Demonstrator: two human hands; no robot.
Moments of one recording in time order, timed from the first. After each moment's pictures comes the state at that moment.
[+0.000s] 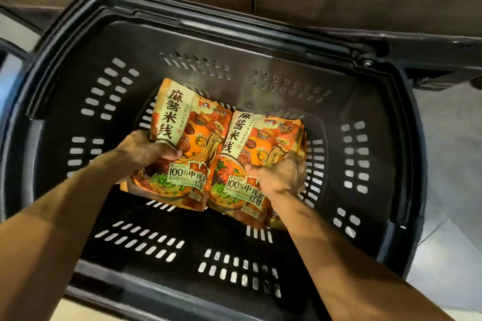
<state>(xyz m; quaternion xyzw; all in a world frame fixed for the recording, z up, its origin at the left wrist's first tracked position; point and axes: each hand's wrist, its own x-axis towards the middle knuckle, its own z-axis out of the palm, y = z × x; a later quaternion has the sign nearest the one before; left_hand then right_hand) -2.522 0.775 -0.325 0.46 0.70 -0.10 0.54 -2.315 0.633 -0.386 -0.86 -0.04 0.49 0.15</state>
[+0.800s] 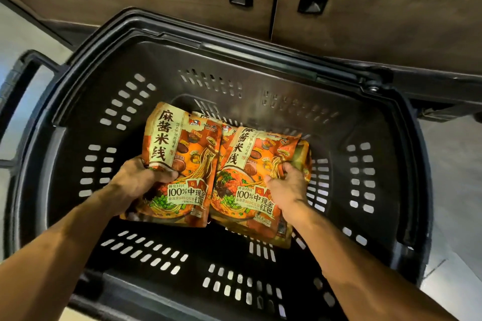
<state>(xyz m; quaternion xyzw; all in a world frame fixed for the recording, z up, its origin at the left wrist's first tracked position) -2.555 0.754 -0.327 0.38 0.74 -0.03 0.56 -2.299 0.643 -0.381 -0.79 -0.07 0.54 0.27</state>
